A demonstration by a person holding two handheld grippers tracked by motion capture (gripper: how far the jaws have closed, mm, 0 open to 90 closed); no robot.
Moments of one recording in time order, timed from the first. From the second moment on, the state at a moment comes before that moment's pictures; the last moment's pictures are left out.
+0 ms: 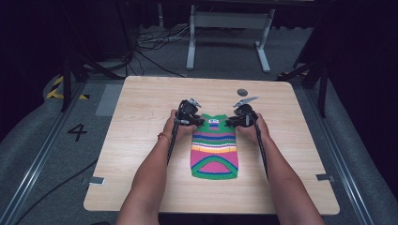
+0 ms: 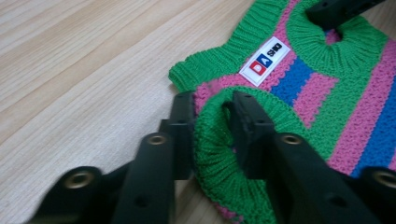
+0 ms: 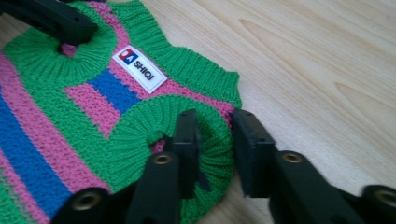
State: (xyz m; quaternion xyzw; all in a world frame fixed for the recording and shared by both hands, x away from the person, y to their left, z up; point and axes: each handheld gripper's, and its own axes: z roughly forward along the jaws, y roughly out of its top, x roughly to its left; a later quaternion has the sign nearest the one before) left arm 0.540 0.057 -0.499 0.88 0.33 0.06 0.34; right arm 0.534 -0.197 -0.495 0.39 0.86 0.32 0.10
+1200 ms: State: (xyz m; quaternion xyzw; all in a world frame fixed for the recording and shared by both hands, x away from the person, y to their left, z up) left arm 0.444 0.084 -0.441 0.90 0.16 0.17 0.37; right arm 0.452 -0.215 -0.444 0.26 0.85 0.44 0.12
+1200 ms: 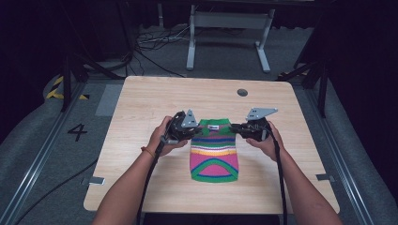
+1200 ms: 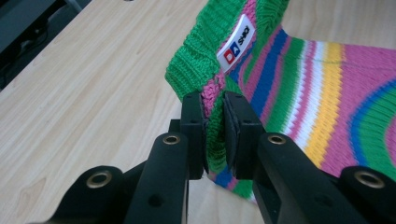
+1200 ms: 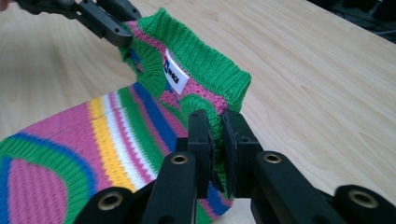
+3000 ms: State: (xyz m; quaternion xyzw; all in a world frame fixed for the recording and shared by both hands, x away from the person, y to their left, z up) left arm 0.326 0.096 -0.464 0.92 0.11 0.11 0.37; right arm 0.316 -0.224 -0.466 0.17 0.90 0.40 0.09
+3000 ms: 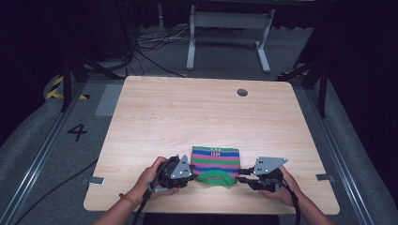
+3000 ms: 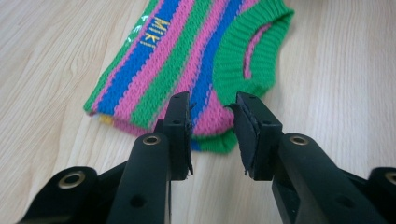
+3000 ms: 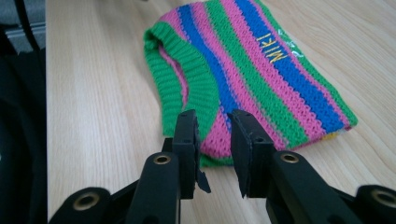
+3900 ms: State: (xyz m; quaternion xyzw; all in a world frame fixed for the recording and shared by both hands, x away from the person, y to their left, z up) left arm 0.341 0.080 -0.490 0.92 0.15 0.10 0.35; right arm 0.331 -0.217 -0.493 0.21 0.89 0.38 0.12
